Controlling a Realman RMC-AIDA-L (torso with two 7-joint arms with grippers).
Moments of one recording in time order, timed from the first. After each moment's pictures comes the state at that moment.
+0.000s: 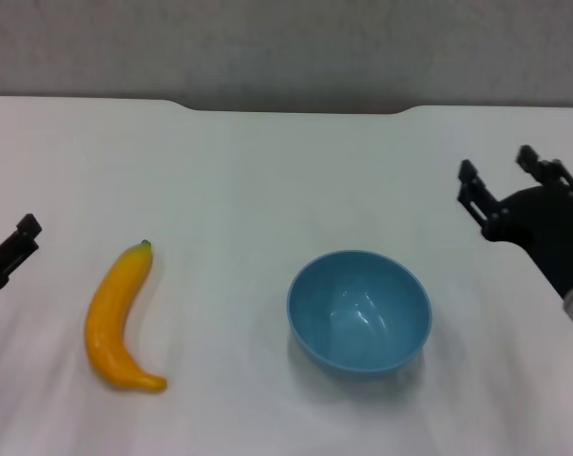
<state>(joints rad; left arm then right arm) 0.05 -1.99 -1.53 -0.92 0.41 -0.73 2.19 0.02 2.00 -2.08 -1.15 0.54 -0.47 -0.19</state>
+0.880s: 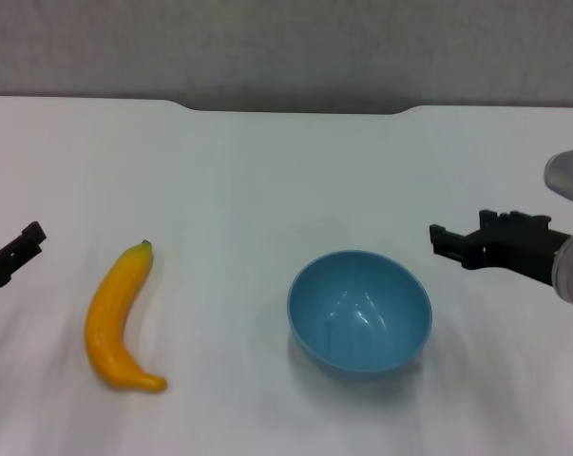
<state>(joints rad) 0.03 -2.03 -1.72 -1.02 0.95 -0.64 1.70 0.12 2.01 -1.80 -1.50 0.54 0.57 -0.17</state>
